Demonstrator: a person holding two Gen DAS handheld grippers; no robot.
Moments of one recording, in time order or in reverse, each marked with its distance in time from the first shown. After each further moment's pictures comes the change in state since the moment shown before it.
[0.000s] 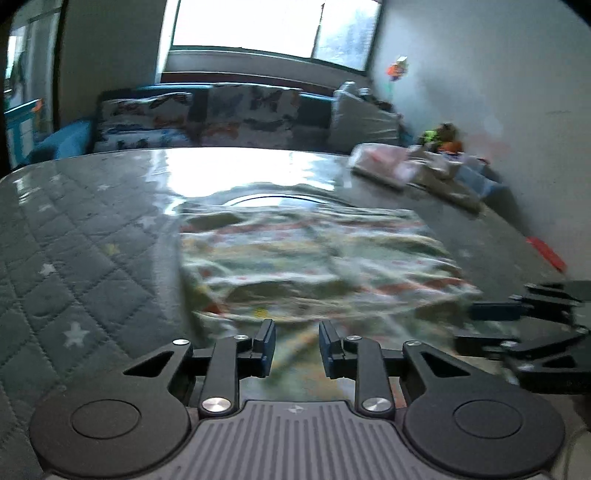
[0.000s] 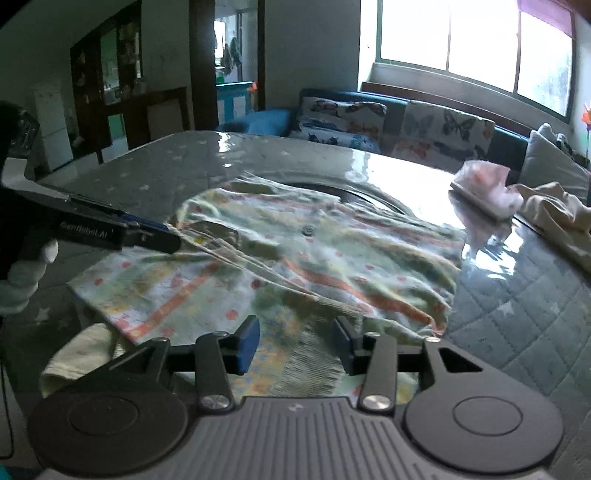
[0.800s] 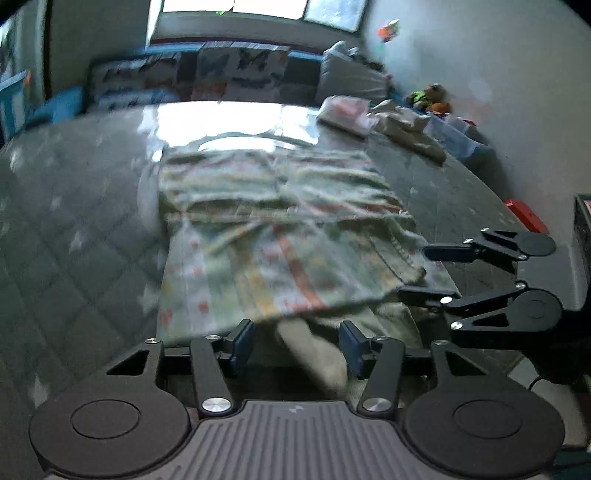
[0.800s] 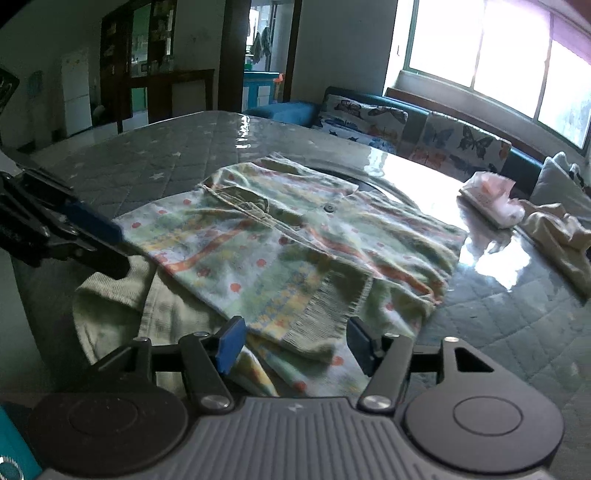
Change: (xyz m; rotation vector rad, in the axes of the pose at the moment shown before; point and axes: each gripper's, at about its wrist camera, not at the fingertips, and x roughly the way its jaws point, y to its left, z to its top) left arm -0.061 -0.045 -0.037 -0.056 0.170 -0.011; right arm -0.037 0.013 -0.030 -0.135 0.018 -0.007
